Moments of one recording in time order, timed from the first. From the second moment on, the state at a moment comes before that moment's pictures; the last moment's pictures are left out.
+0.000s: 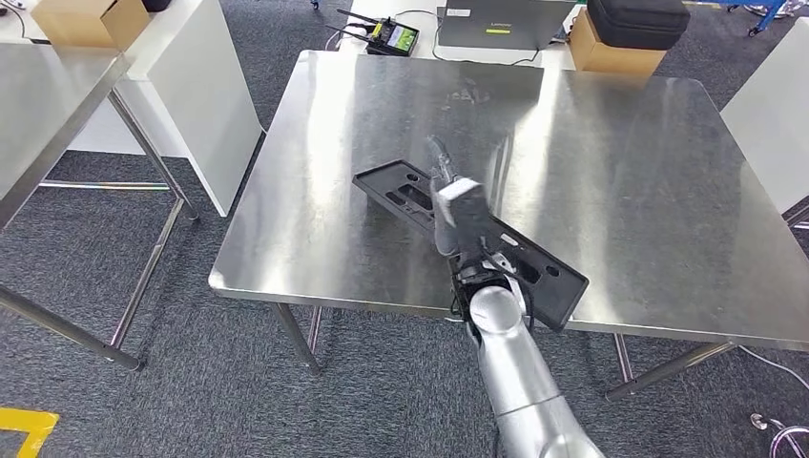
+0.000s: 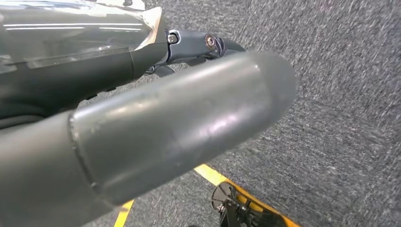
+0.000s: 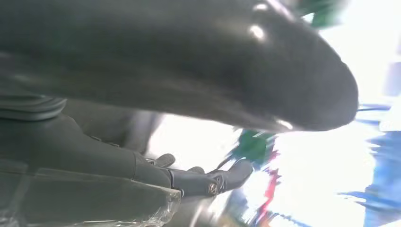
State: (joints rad) left arm -0.07 -0.01 -1.07 -0.07 1.55 0.43 -0.38; right arm -0.47 0.23 0.23 -1.28 0.22 0.00 -0.25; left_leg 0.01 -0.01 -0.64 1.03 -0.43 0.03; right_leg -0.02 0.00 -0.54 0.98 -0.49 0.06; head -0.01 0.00
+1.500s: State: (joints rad) left arm -0.04 -0.03 -0.96 -0.07 1.55 0.42 -0.51; right arm 0.01 -0.07 0.56 -2.11 -0.39 -0.01 -0.44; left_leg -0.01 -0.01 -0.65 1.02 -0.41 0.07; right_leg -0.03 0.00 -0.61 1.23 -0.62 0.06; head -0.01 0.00
